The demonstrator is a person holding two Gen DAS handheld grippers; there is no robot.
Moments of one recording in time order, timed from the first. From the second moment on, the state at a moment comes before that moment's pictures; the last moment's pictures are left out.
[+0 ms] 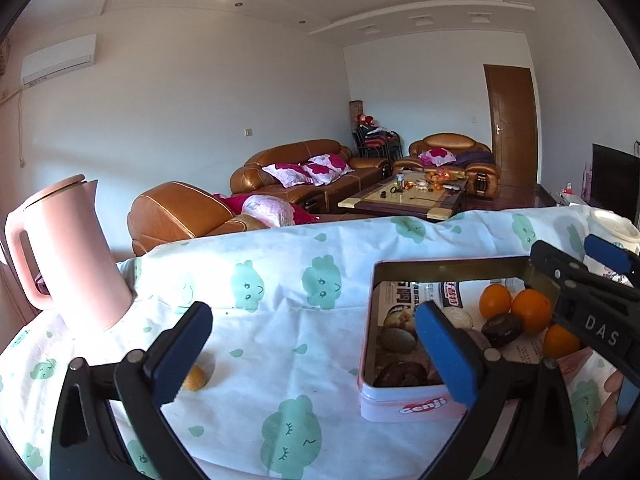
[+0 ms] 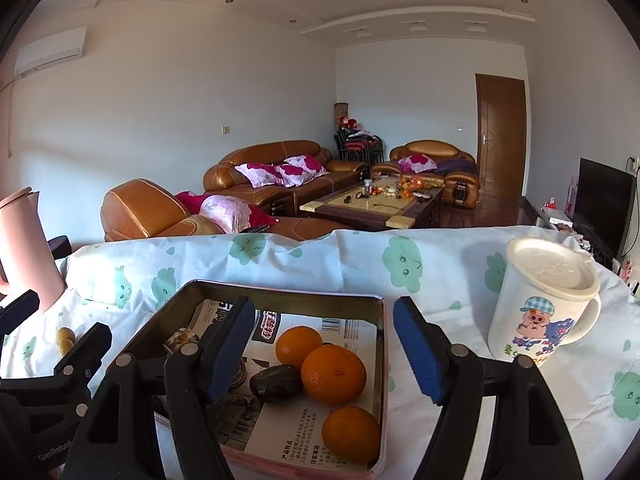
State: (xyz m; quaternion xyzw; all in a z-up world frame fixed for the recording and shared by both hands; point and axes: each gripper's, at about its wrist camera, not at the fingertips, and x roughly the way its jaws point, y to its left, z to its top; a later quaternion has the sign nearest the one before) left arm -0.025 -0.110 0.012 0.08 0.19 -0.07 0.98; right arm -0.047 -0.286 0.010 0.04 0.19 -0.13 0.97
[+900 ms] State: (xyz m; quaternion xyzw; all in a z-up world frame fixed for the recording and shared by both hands) left arm -0.027 -0.037 0.007 0.09 0.22 -0.09 0.97; right arm -0.063 -0.230 0.001 0.08 0.24 -0.12 0.96
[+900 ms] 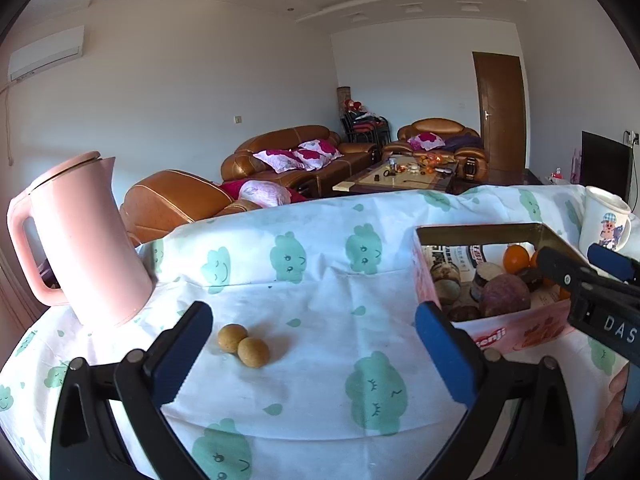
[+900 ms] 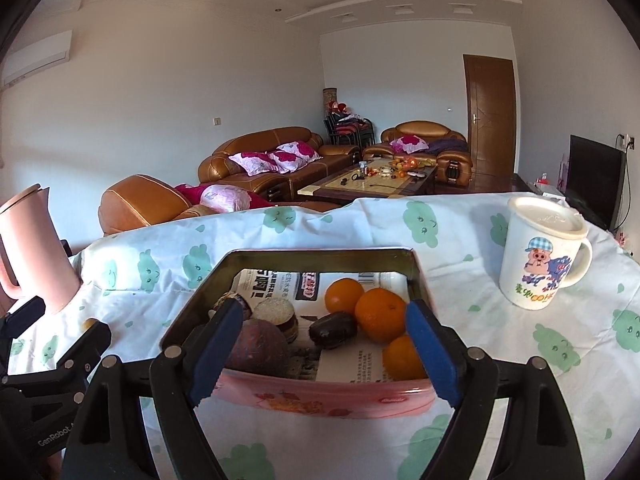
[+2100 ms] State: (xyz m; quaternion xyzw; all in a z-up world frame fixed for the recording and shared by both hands) left arm 0.049 0.127 0.008 0.02 0.27 0.09 0.96; right arm 0.042 -0.044 -0.031 -0.01 0.37 0.10 0.92
